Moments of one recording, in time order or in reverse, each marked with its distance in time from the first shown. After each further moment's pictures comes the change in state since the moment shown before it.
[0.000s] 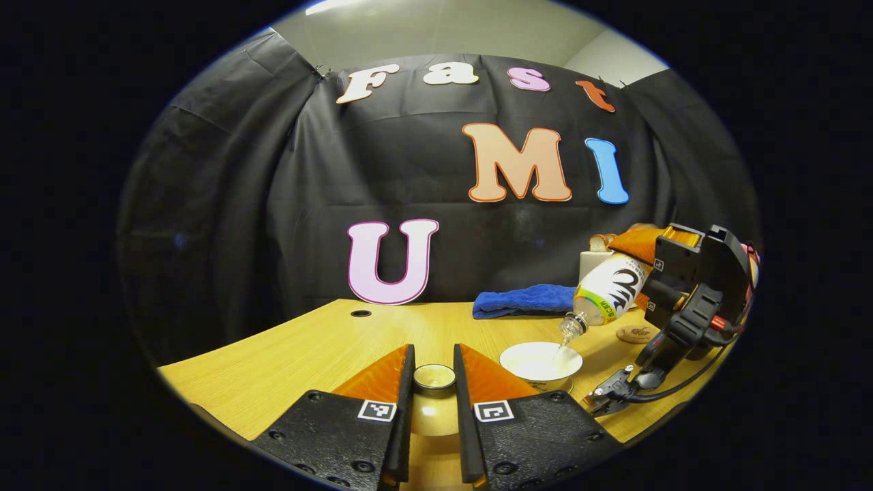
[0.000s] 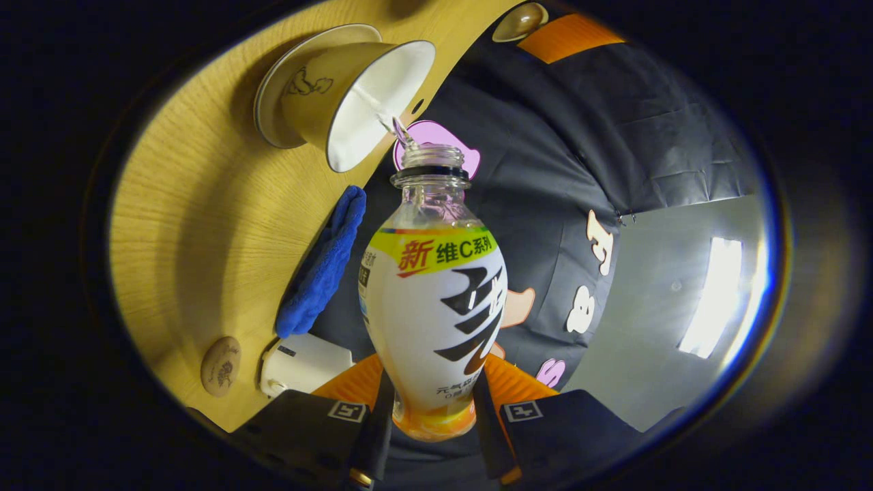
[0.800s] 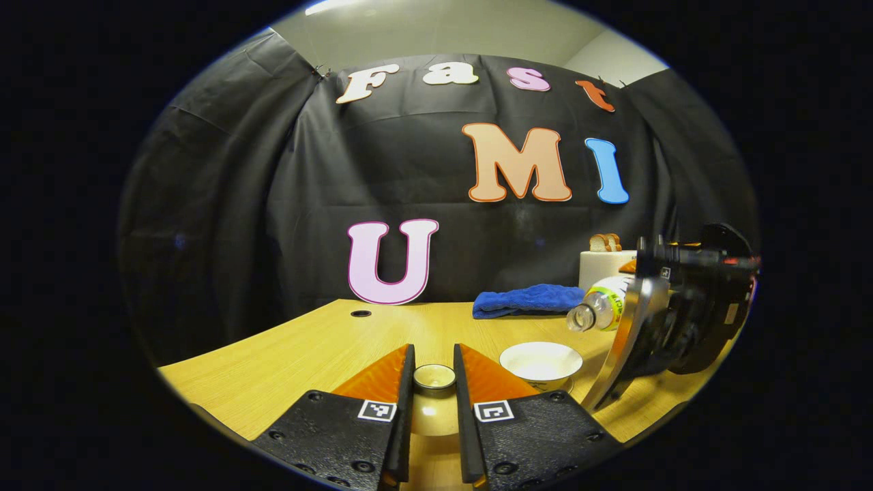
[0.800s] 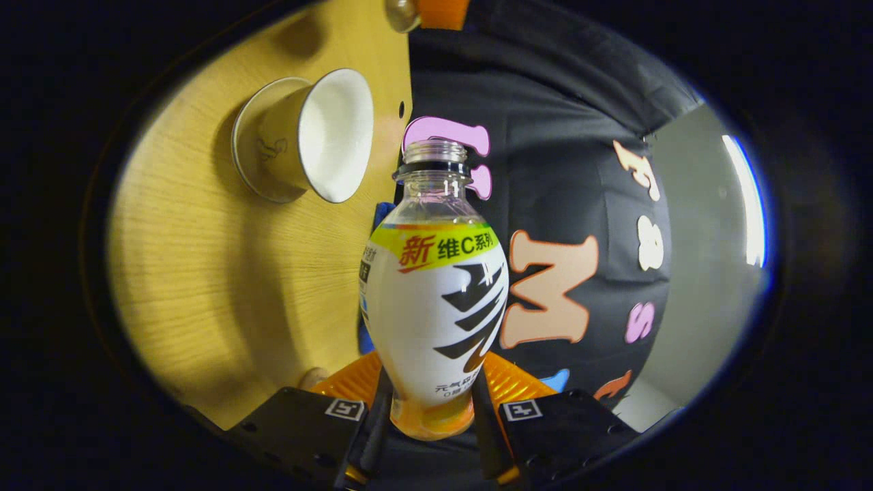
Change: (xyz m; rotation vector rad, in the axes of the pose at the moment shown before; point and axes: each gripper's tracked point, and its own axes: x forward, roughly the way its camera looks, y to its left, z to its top) left arm 0.000 0.001 0.000 0.003 0.000 0.001; right arm -0.020 0.059 -0.006 0.516 0.122 0.353
